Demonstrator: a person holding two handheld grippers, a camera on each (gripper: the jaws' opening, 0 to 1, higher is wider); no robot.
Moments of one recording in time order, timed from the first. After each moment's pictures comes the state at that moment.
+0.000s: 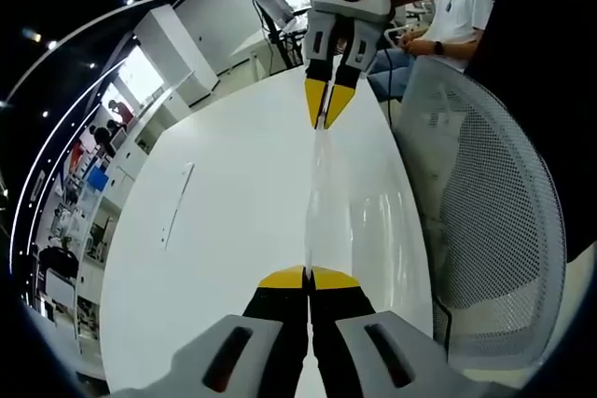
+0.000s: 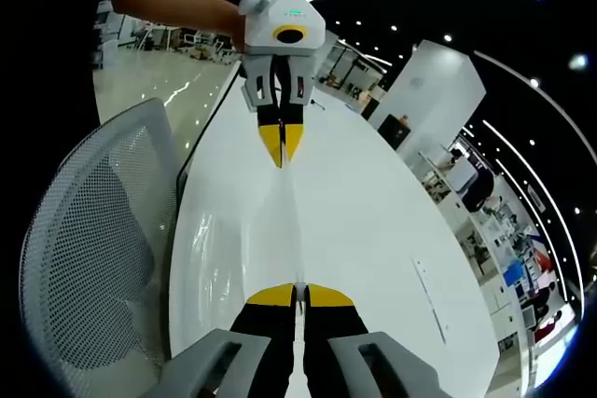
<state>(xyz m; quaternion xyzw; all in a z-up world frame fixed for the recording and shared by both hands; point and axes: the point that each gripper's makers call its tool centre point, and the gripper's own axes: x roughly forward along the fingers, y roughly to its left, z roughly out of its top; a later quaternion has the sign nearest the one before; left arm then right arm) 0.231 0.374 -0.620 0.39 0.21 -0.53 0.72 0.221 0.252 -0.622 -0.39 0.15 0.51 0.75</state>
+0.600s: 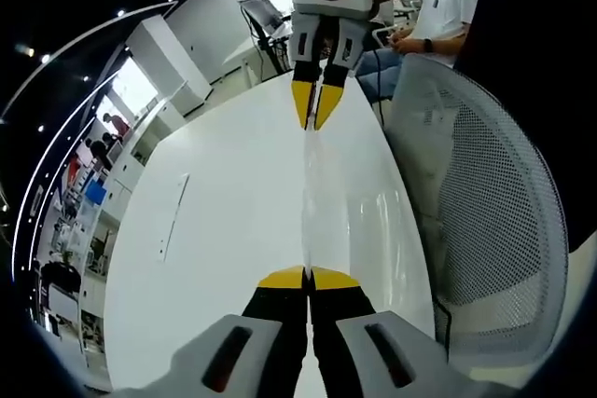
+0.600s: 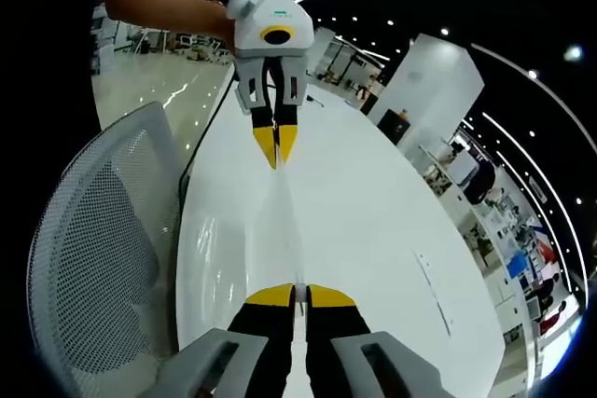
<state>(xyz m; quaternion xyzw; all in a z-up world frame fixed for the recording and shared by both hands) 0.224 0.366 -0.622 0.41 0.19 -0.55 0.71 0.218 0.248 -0.620 -0.37 0.16 0.51 0.76</state>
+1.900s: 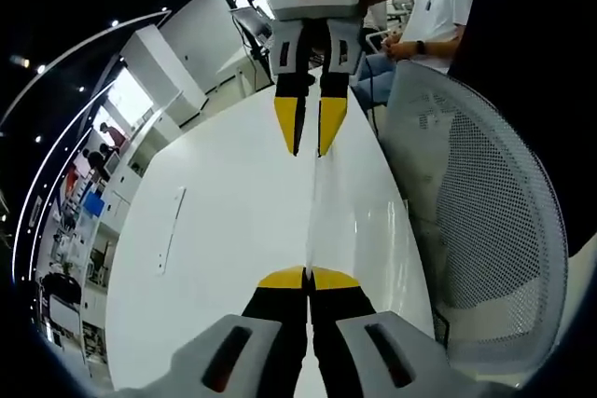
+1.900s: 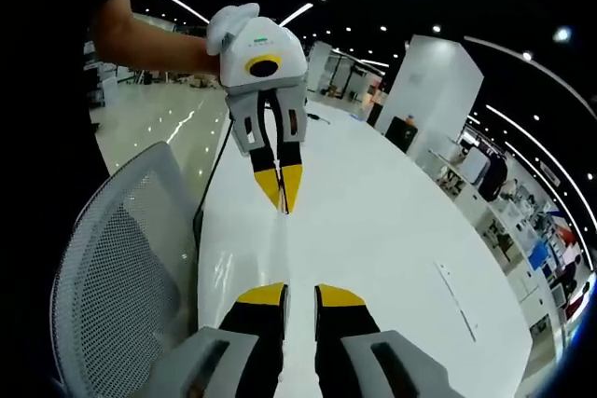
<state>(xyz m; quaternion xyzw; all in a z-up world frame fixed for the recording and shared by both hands) 0.219 0.348 -0.618 0.40 0.17 -0.56 0.70 0.206 0.276 -0.609 -0.31 0.17 0.55 0.75</state>
